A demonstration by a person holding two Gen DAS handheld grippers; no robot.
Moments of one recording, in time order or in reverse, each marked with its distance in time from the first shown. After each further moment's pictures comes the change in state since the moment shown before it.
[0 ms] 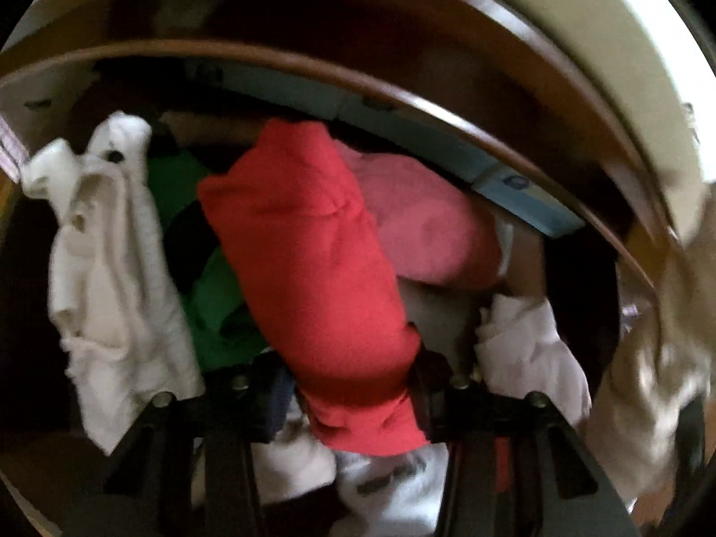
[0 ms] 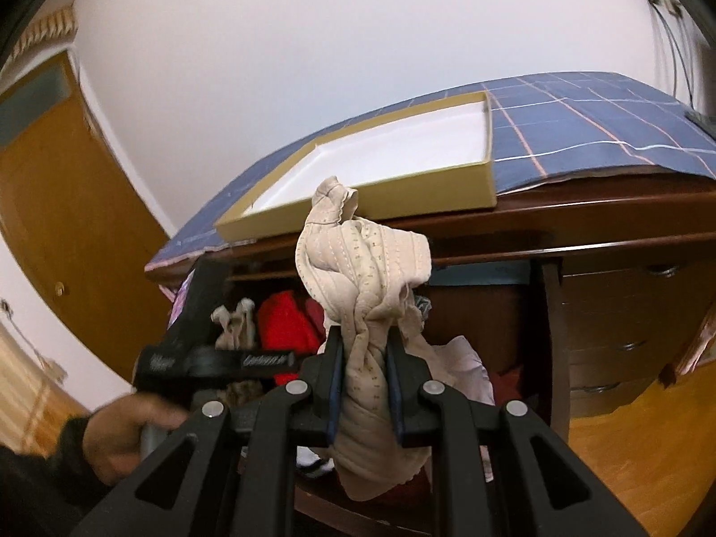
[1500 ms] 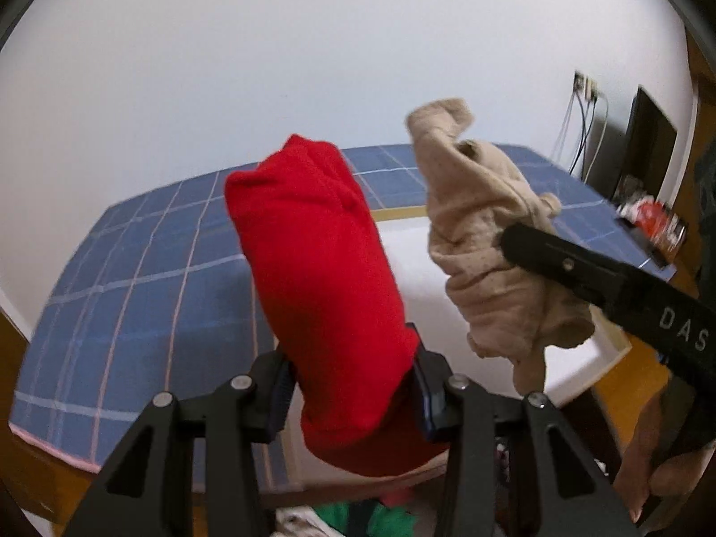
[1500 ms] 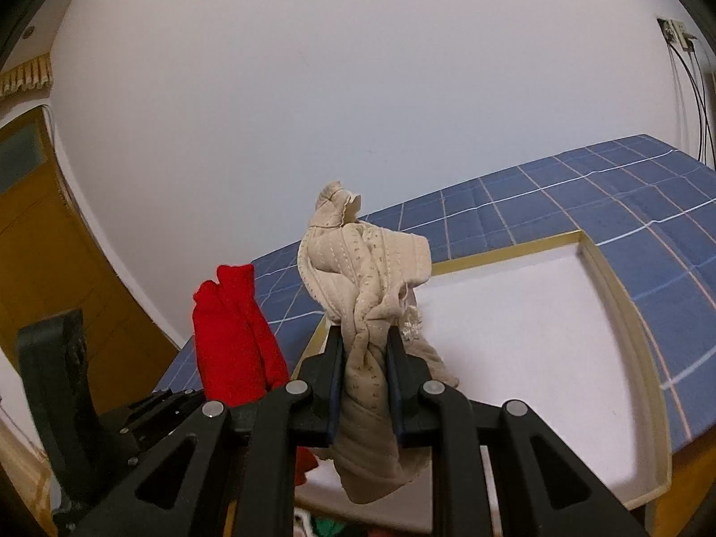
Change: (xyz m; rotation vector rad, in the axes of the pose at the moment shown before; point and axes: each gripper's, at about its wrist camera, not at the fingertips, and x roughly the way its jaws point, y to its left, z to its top) left arm -0.166 -0.057 0.136 0.530 -0.470 0.074; right arm 0.097 0.078 0.168 0.077 -0.186 -0.046
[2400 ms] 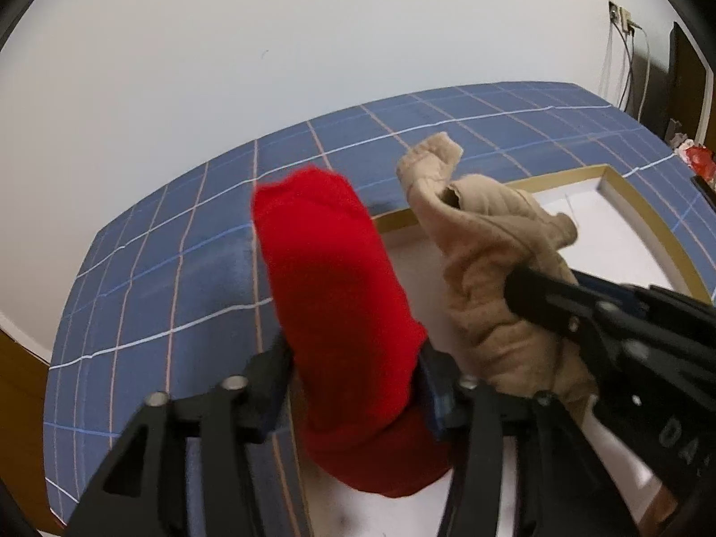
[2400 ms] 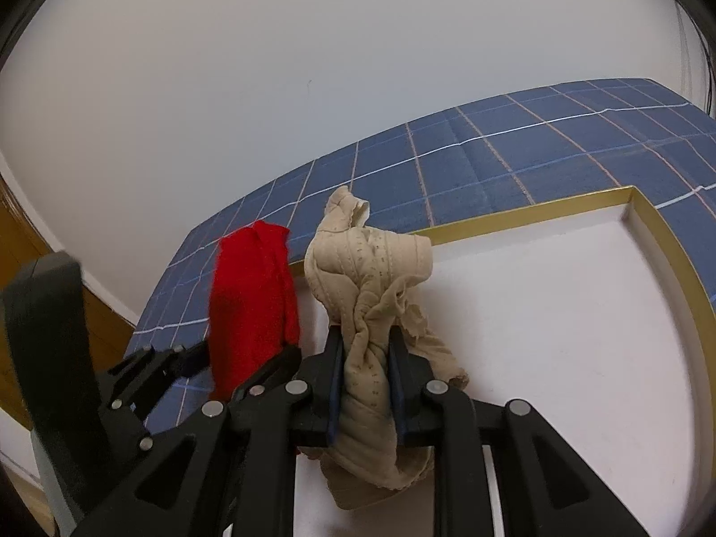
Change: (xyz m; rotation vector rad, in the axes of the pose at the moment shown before) left arm 0.121 0.007 0.049 0.115 0.147 0.139; right arm 0.119 -0.024 0.021 0.068 0.209 -0.115
